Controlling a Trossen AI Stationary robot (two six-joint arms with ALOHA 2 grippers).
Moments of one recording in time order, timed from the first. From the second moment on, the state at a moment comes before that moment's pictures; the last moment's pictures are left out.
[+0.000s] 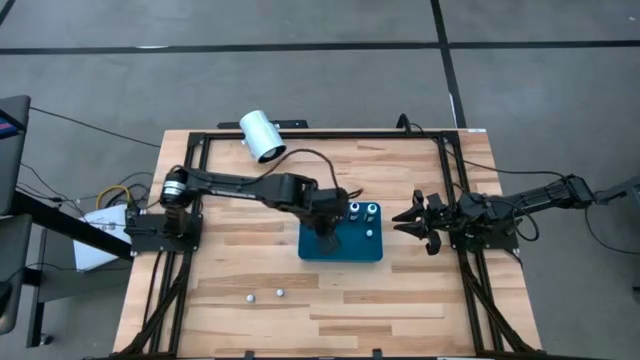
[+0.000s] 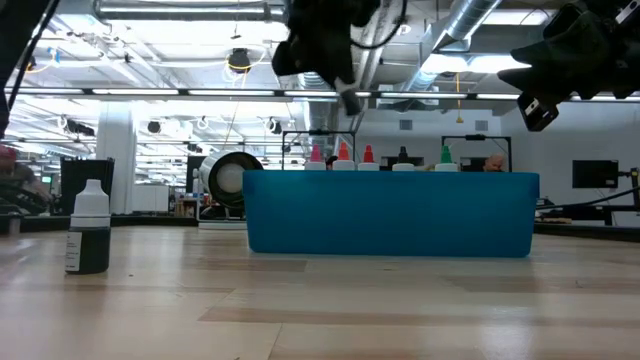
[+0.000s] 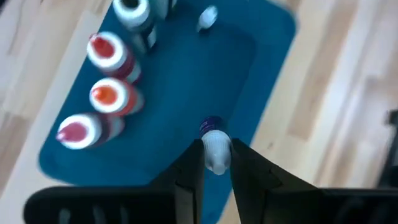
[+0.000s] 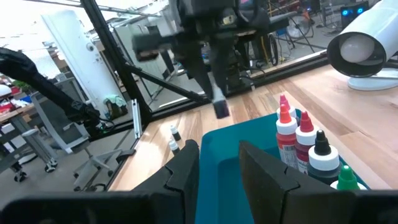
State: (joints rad) left arm -0.06 1.95 1.86 -1.01 0.00 -0.48; right arm 0.19 0.38 0.08 0.27 0.08 0.32
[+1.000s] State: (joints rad) left arm -0.08 2.07 1.67 -1.05 -0.12 -0.38; right arm 0.19 0.38 0.08 0.27 0.09 0.33
